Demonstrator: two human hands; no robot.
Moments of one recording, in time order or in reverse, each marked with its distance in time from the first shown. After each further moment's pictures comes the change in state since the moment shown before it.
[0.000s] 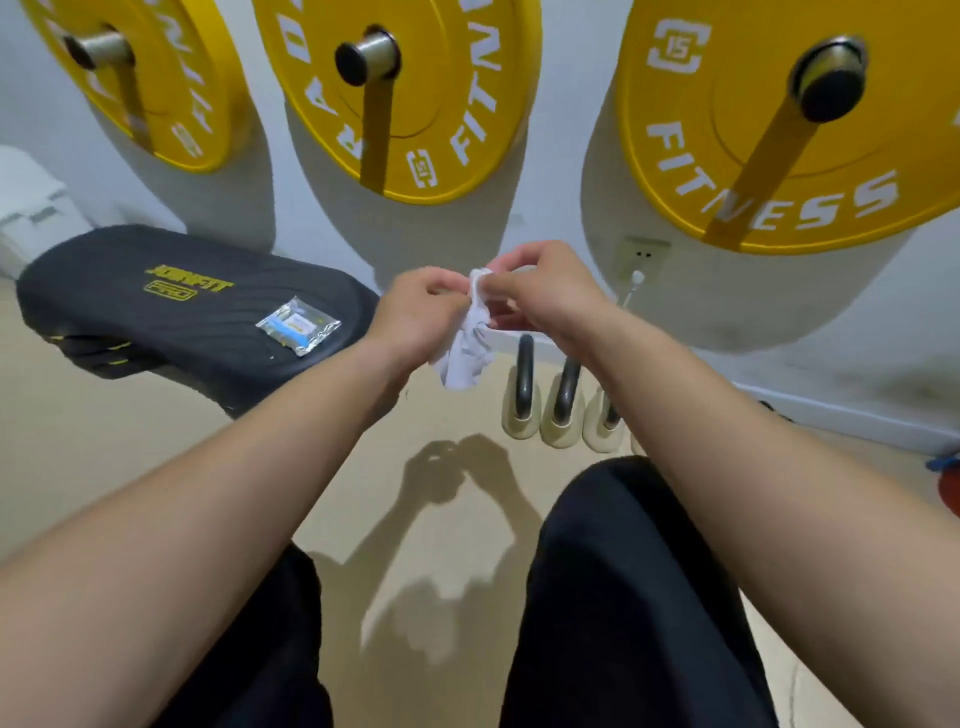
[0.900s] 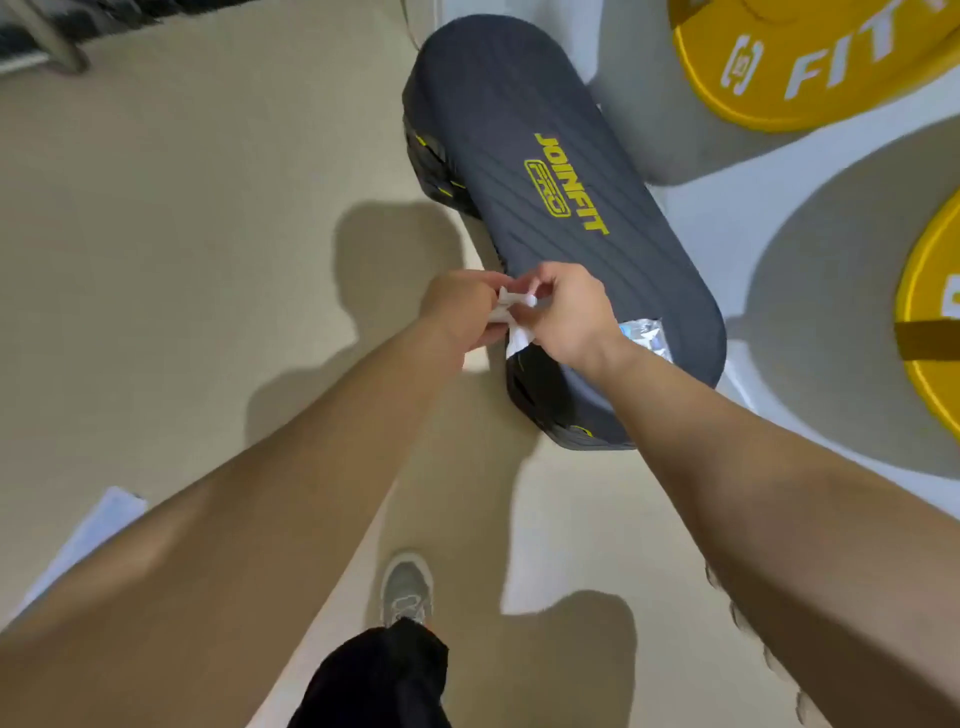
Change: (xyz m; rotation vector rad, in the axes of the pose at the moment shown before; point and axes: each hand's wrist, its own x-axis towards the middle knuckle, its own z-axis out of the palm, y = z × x) left_hand 0.133 -0.159 -0.463 -0.632 0.516 -0.703; right_hand 0.218 -0.097 0.522 -0.743 -0.695 -0.164
